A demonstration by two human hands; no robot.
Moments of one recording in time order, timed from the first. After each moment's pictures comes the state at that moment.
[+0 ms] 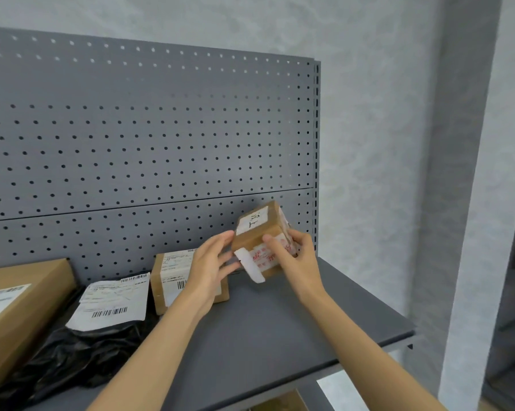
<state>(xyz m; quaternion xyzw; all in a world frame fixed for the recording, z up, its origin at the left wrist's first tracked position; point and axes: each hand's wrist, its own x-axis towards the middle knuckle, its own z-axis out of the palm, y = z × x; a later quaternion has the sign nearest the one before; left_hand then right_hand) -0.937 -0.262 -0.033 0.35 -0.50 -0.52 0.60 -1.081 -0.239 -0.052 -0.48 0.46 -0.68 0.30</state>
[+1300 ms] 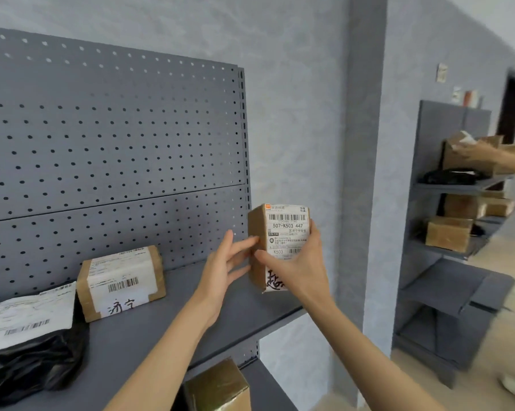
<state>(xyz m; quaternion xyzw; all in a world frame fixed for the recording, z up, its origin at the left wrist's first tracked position) -1.019 -0.183 -0.040 0.25 -0.64 -0.57 0.46 -1.148 -0.133 -0.046 -0.45 0.65 -0.61 0.09</state>
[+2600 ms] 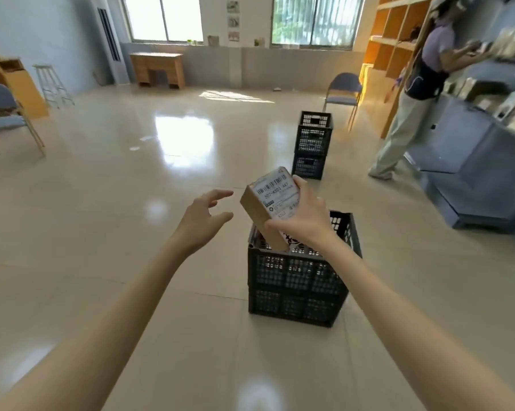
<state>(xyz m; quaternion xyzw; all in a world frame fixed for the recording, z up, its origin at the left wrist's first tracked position) -0.805 0.727 -0.185 -0.57 -0.67 -0.43 -0.22 -0.616 0.807 -0.195 0.51 0.77 -0.25 -0.30</state>
